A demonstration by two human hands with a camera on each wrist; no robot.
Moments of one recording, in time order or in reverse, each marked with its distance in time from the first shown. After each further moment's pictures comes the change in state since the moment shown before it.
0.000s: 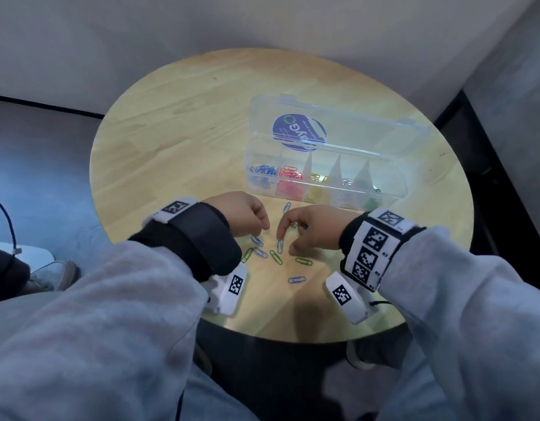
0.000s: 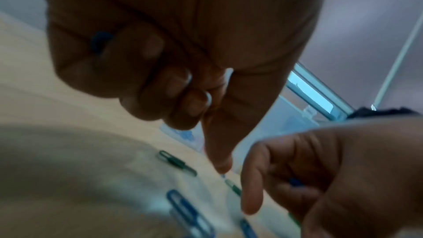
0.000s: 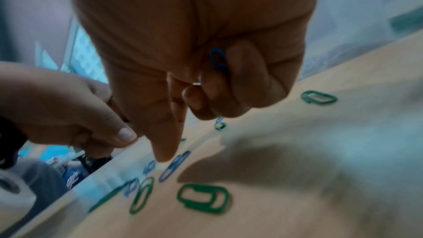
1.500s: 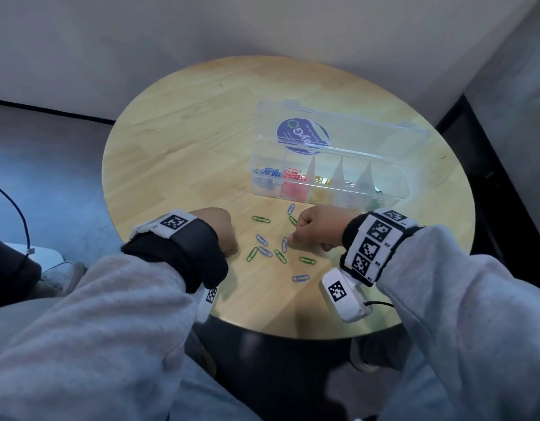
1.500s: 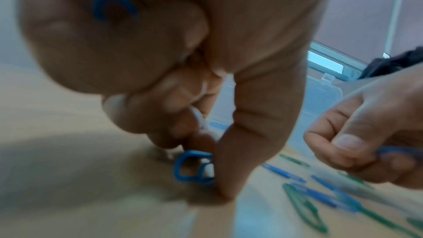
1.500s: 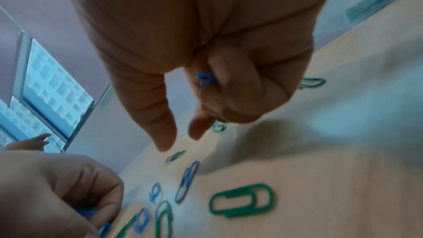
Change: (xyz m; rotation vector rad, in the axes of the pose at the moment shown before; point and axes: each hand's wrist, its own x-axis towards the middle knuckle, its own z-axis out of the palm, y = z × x) left_hand -0.012 -0.029 0.006 0.512 0.023 -0.278; right_hand 0.002 0.002 0.001 0.200 0.007 0.233
